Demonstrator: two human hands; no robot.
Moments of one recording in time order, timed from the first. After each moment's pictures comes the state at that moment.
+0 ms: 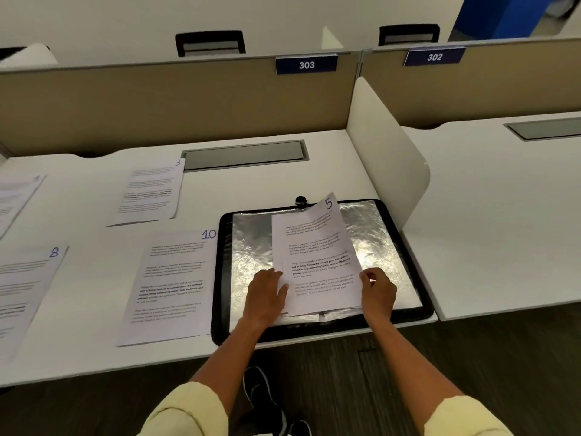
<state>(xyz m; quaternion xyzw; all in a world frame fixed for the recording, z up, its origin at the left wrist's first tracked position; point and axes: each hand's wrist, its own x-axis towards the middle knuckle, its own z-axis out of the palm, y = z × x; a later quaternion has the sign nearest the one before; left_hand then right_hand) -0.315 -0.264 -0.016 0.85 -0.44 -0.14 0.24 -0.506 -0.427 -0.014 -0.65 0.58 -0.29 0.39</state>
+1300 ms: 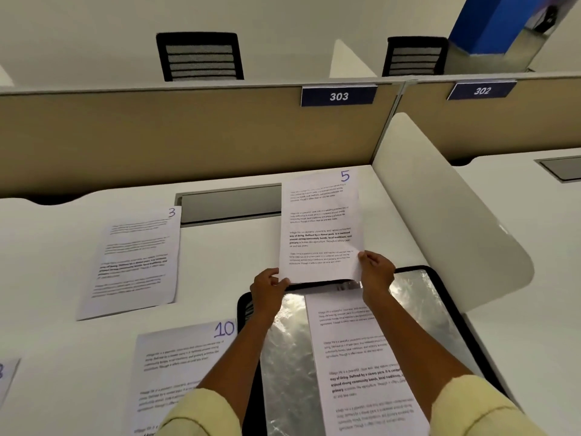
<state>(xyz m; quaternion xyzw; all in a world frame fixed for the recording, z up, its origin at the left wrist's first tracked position) -0.084 -0.423 -0.015 0.79 -0.13 -0.32 0.51 -0.238 -0.584 0.010 -0.47 0.64 -0.38 0.48</state>
